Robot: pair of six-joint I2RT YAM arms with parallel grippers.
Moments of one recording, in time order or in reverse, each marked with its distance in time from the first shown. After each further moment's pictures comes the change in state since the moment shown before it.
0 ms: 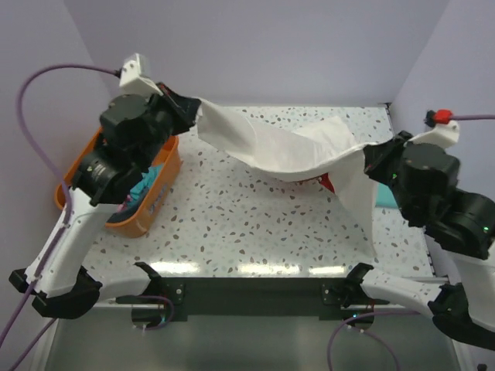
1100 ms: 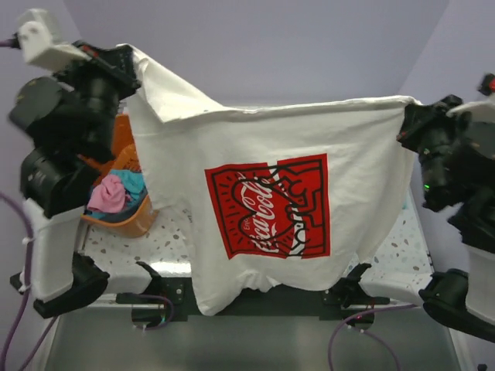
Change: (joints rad) left arm 0.005 0.042 0.587 -0.027 -0.275 0.296; right arm 0.000 0.130 0.490 0.148 0.109 -0.390
